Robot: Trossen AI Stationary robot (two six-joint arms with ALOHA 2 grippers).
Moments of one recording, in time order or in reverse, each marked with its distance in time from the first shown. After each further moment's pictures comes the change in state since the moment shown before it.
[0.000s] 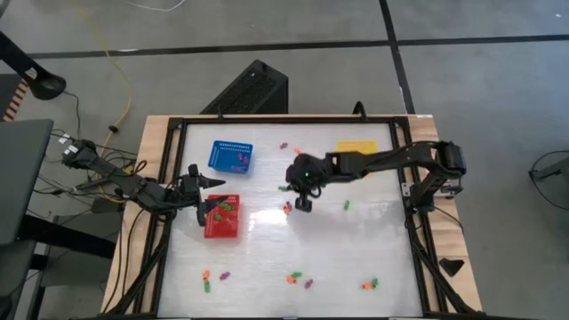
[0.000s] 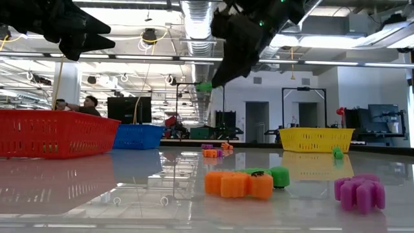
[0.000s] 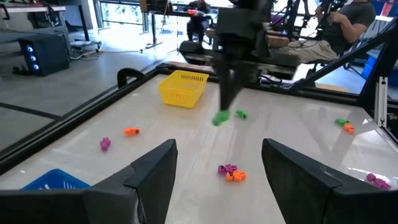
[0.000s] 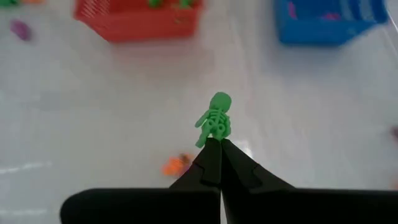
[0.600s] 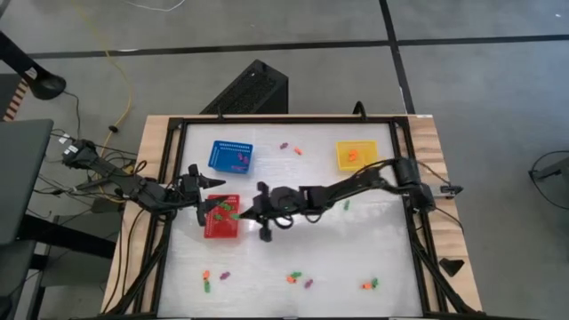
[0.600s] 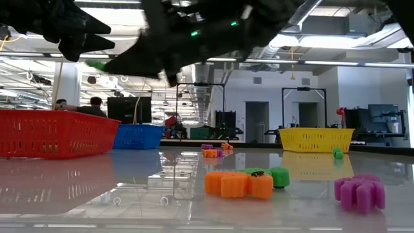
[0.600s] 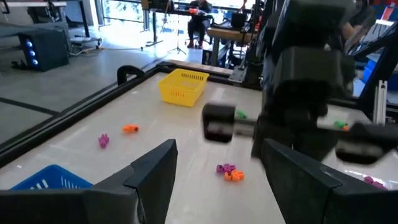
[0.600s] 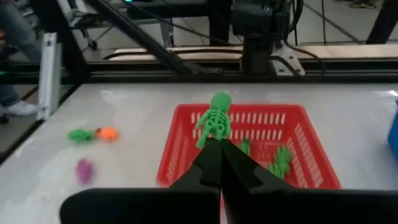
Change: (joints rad) left arm 0.000 0.000 -0.001 0.000 -0.001 -0.025; right arm 0.153 0.443 0.158 0.810 0.005 0.025
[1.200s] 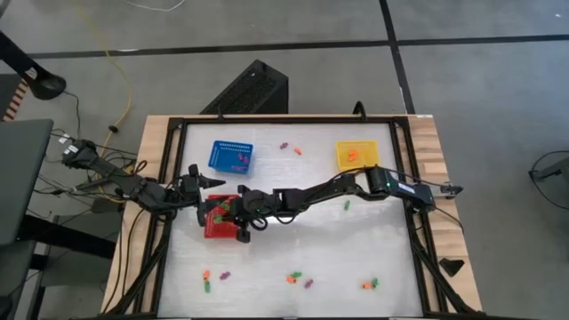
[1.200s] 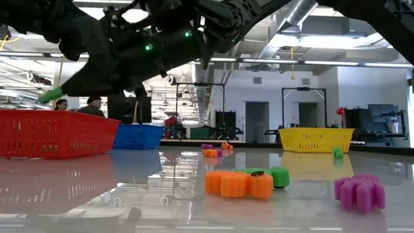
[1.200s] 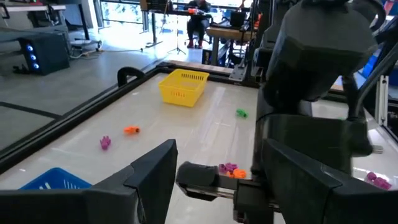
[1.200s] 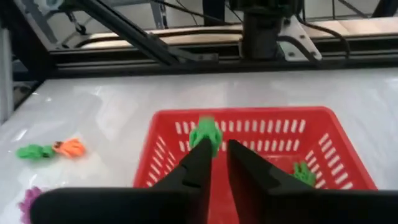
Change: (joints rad) left arm 0.000 -0.001 0.000 -0.004 0.001 0.022; right arm -0.013 0.251 0.394 -0.228 -0.004 0.031
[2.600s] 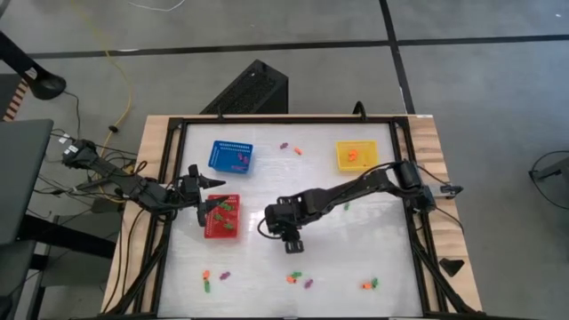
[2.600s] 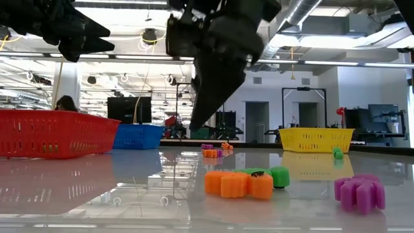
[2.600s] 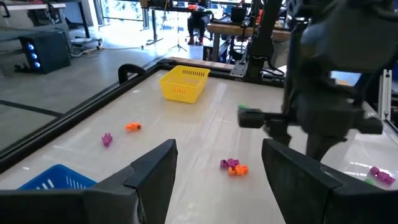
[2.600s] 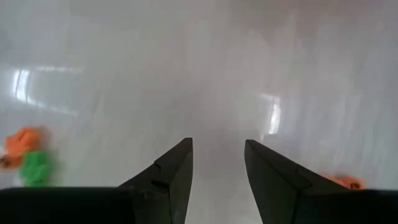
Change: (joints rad) left arm 0.000 0.000 0.000 -0.021 0.000 -0.003; right arm 0.078 -0.294 -0.197 -0.835 -0.056 -0.065
